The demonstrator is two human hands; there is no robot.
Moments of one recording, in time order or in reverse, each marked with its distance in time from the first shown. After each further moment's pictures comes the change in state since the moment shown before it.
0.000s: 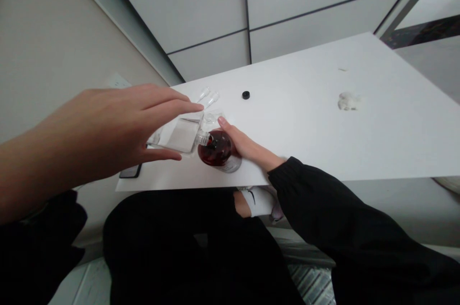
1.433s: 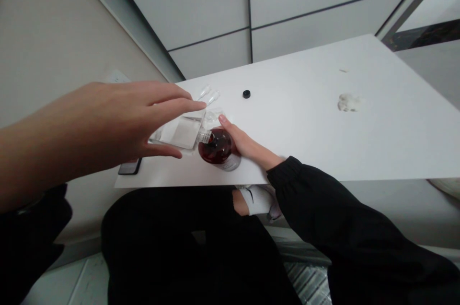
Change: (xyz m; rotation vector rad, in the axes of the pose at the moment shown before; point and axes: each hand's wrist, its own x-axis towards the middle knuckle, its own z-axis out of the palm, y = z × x) left_hand 0.005 0.004 -0.008 0.064 -0.072 0.037; right_hand 0.002 0.009 -0.006 0.055 0.065 0.006
